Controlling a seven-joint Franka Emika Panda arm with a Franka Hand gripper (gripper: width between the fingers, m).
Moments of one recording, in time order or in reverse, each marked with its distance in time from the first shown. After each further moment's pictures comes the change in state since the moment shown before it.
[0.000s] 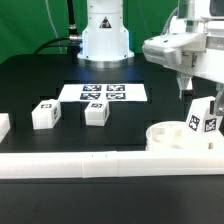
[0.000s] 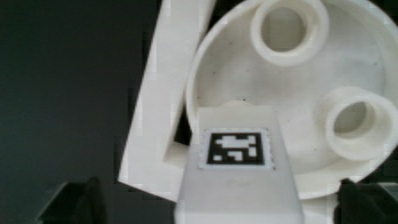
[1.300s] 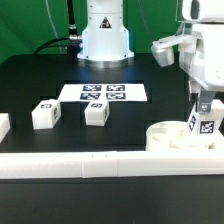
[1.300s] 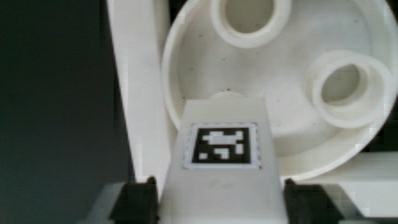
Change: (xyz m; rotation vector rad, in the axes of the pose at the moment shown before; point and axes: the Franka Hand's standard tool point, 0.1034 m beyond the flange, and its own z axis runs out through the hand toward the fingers) arm -0.004 -0.002 0.000 0.001 0.003 0.458
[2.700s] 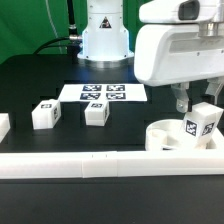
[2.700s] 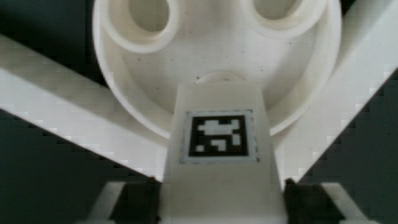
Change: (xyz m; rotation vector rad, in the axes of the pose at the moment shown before) arm -0.005 0.003 0.000 0.022 0.020 0.996
